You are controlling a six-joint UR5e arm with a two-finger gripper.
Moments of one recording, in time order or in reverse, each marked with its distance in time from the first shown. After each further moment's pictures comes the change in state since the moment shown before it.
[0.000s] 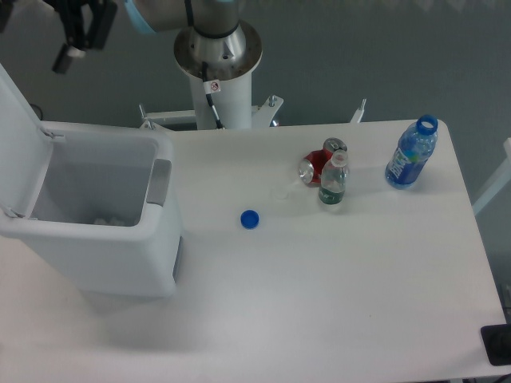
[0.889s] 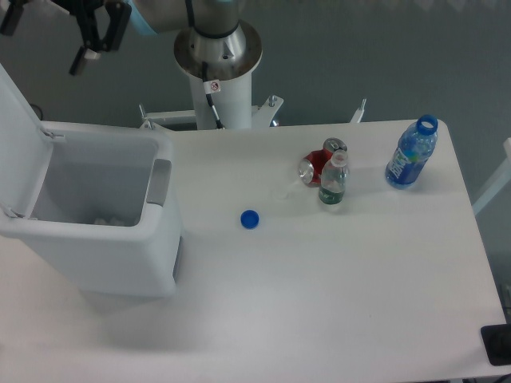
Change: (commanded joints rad) arm -0.029 0.012 0.028 -0.002 -0.006 -0.241
